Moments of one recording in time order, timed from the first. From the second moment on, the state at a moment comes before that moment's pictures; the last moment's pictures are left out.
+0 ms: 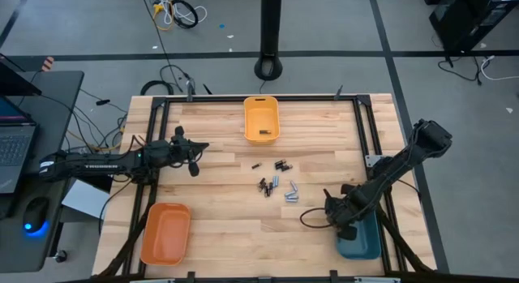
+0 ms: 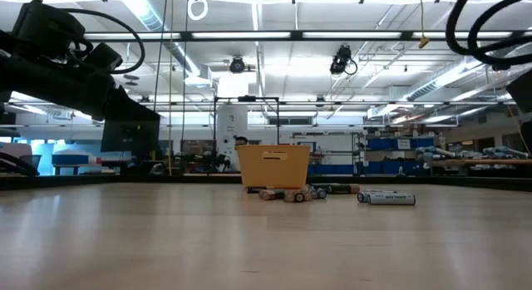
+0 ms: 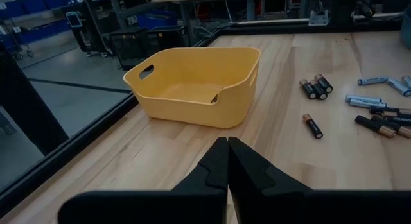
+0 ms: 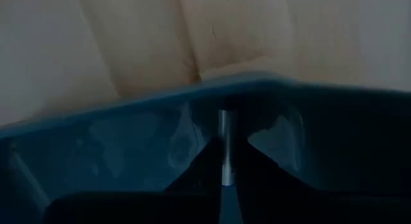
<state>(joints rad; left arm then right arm) 0.17 0.47 0.01 0.26 -0.28 0.06 0.69 1.48 0.72 -0.76 -0.13 0.97</state>
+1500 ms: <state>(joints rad) 0.17 0.47 0.01 0.26 -0.28 0.04 0.09 1.80 1.17 -0.86 -0.03 0.86</state>
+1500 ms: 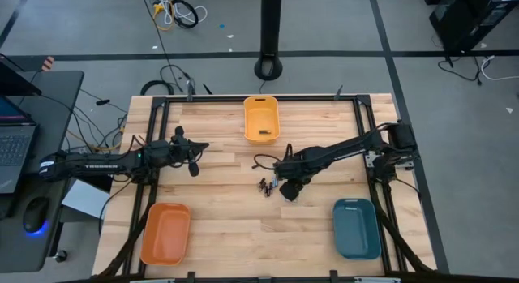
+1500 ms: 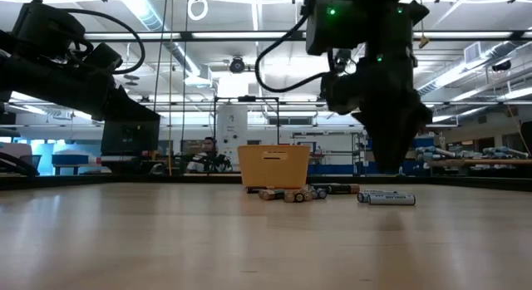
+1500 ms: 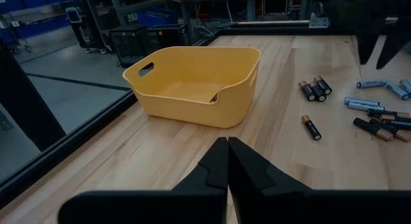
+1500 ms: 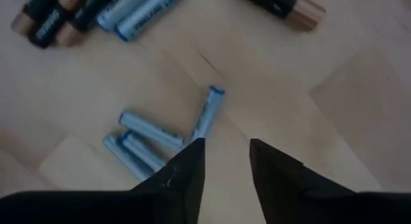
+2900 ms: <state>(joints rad) 0.17 0.47 0.01 0.26 -0.28 0.04 0.11 1.67 1.19 -0.91 0.02 0.61</state>
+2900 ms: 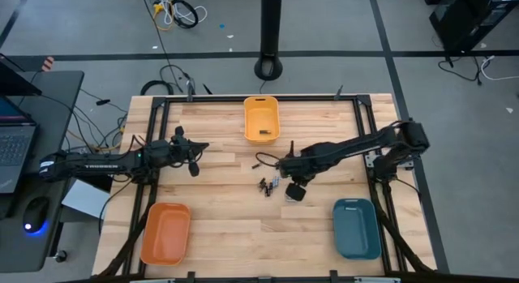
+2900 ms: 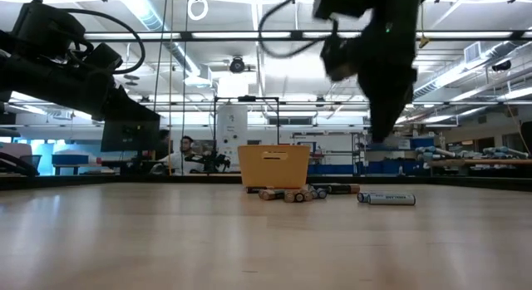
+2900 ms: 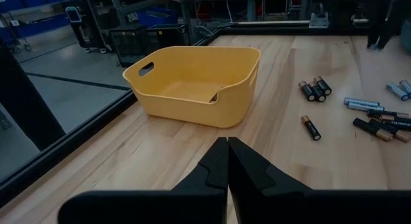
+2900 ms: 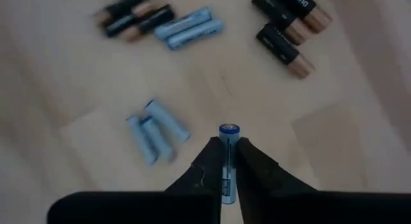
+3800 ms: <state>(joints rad) 0.17 0.47 0.01 0.26 -0.28 0.04 0.63 1.42 0.95 -1.04 -0.16 0.83</state>
